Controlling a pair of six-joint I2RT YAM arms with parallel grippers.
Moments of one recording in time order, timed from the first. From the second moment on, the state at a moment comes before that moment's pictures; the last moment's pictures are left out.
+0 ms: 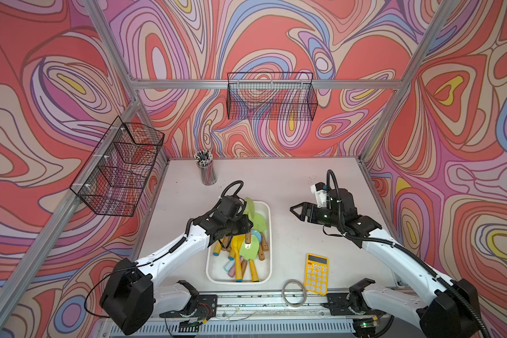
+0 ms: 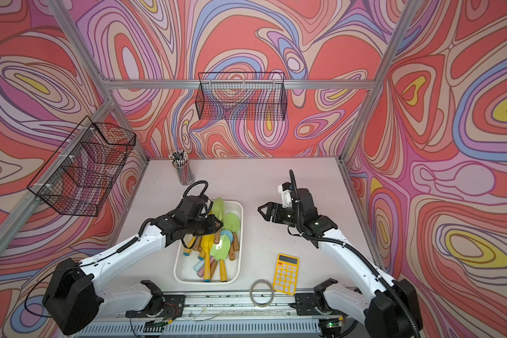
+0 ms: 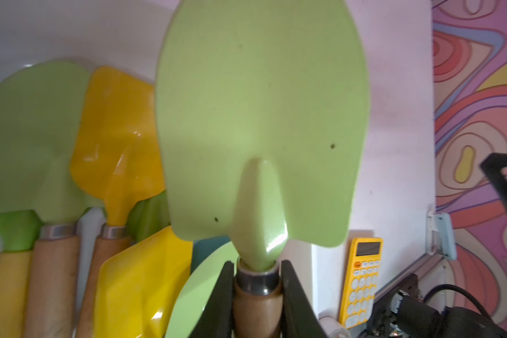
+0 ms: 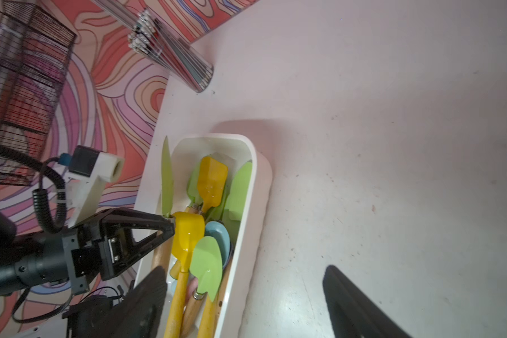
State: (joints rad) left arm -0.57 1.25 0.82 -0.39 0.25 -0.74; right arm 0.41 1.10 0.76 -0.21 -0.44 0.61
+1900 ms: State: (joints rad) left arm -0.50 1.19 0.76 0.31 0.72 -1.13; right arm 0.62 1.39 0.73 0.72 -0.95 1.00
